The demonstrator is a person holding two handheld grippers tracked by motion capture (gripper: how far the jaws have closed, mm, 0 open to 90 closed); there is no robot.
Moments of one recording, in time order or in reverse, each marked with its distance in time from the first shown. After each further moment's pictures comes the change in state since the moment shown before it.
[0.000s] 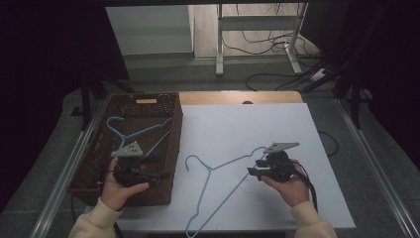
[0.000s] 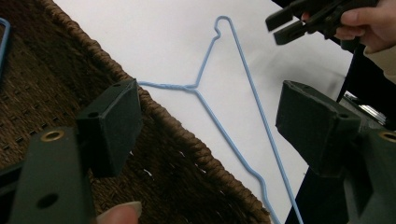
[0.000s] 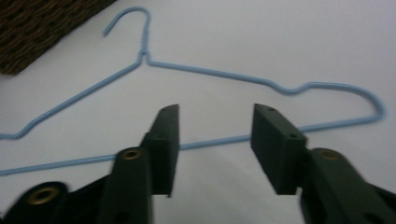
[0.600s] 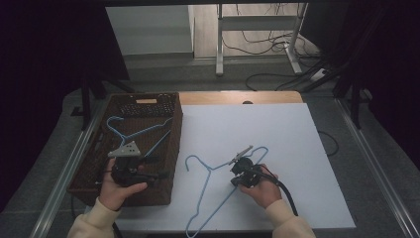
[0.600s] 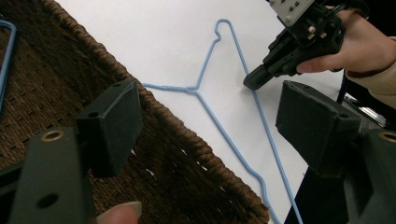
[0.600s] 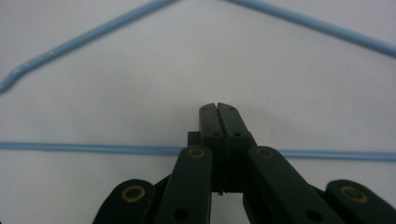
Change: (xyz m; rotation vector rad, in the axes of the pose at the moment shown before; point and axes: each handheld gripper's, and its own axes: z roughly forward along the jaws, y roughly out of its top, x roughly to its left) left arm 0.001 0.000 -0.004 -0.010 0.002 -0.004; right arm 0.046 0.013 0.067 0.340 0.010 -0.114
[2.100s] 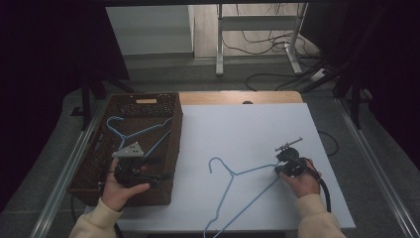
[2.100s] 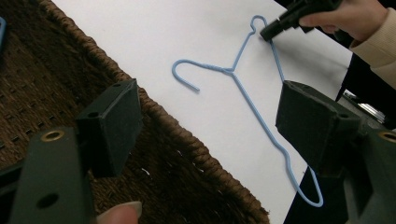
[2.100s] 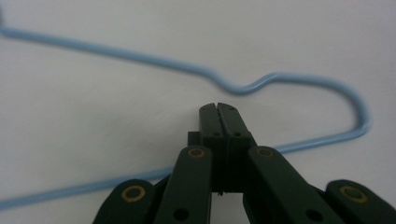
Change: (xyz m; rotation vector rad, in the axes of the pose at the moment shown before) left arm -0.002 0.000 0.007 0.020 -0.007 0.009; right arm -0.105 -0.064 -0.040 -0.026 -0.236 0.298
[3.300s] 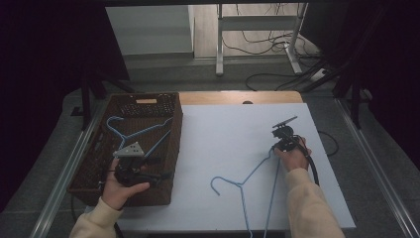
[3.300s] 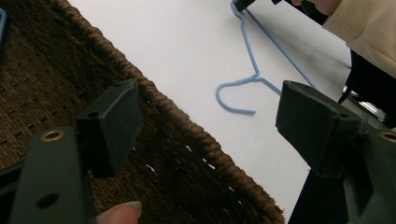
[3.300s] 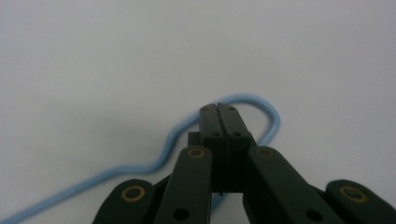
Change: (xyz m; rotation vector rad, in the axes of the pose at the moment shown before) left arm 0.007 -0.003 0.001 0.012 0.002 -0.011; right arm -0.032 0.066 0.031 -0.009 -0.064 0.110
